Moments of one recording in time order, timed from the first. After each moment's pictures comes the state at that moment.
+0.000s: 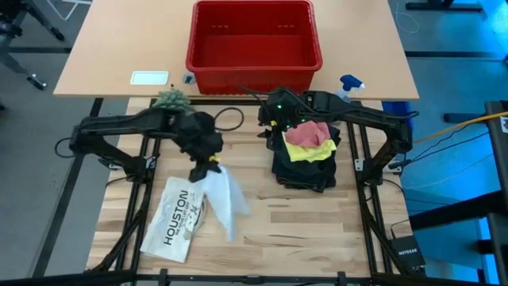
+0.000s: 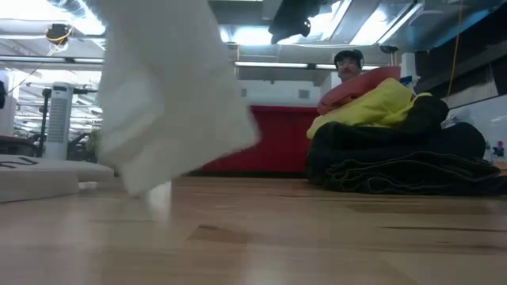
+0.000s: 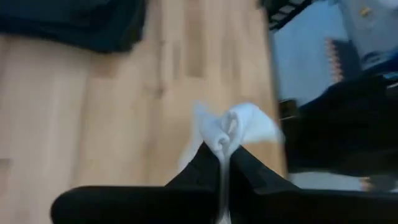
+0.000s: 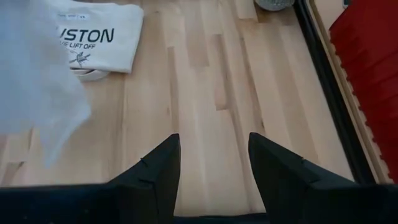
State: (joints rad) left arm 0.06 1.37 1.48 -1.03 0.31 -0.14; right arm -0.21 1.68 1.75 -0.90 -0.10 -0.09
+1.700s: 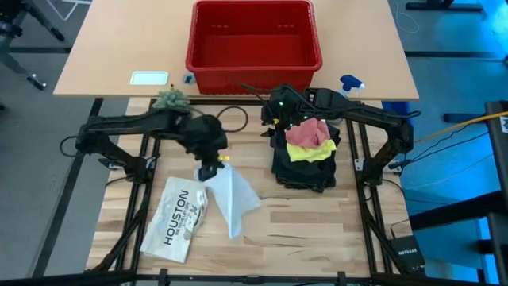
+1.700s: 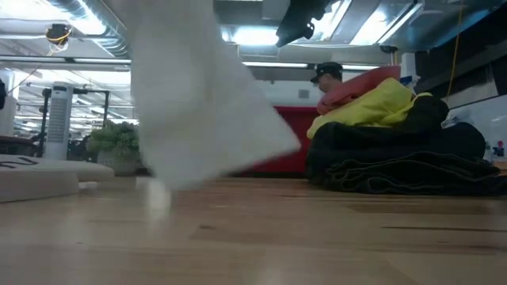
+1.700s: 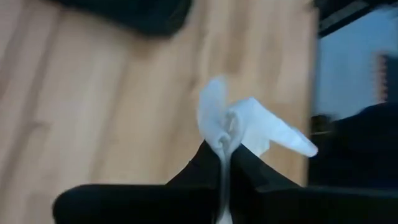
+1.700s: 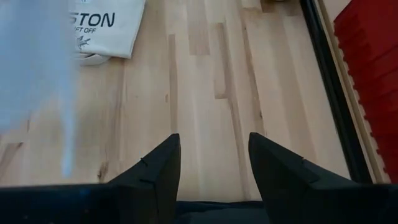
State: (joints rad) left arm 0.03 1.44 1.56 -1.12 0.15 -0.28; right arm -0.24 1.66 1.74 -0.95 -0.13 -0.15
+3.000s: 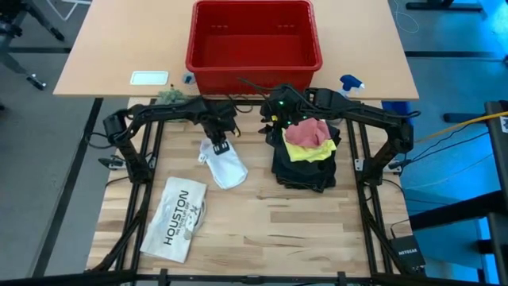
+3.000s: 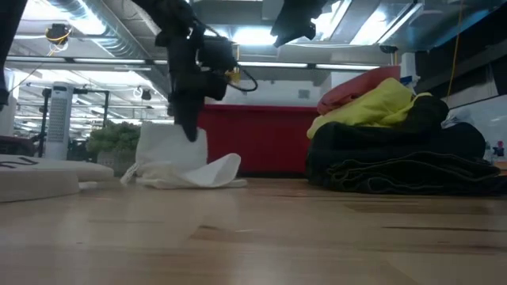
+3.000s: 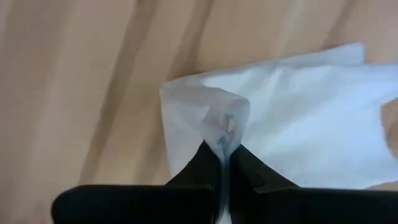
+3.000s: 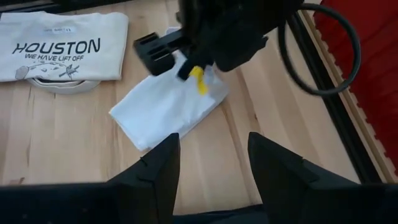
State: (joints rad) left arm 0.45 1.72 1.28 -0.93 0.07 0.07; right arm -0.24 1.66 1.74 -0.90 -0.09 0.00
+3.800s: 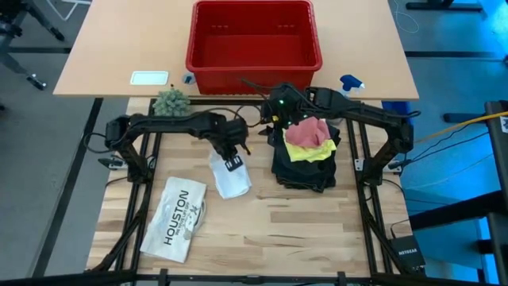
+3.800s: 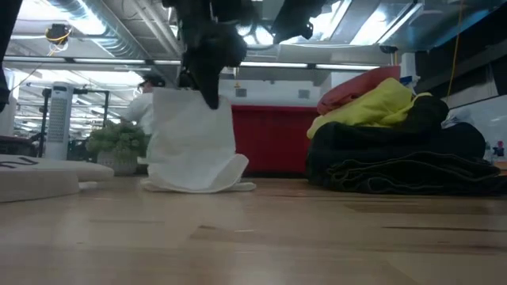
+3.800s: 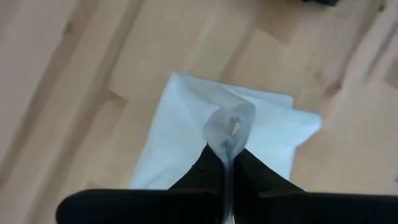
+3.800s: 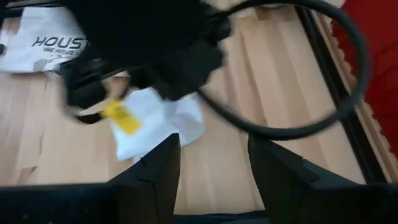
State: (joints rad) left arm 0.18 1.72 1.44 -1.00 0.02 -0.31; right arm -0.25 1.66 1.74 -0.90 -0.14 -0.06
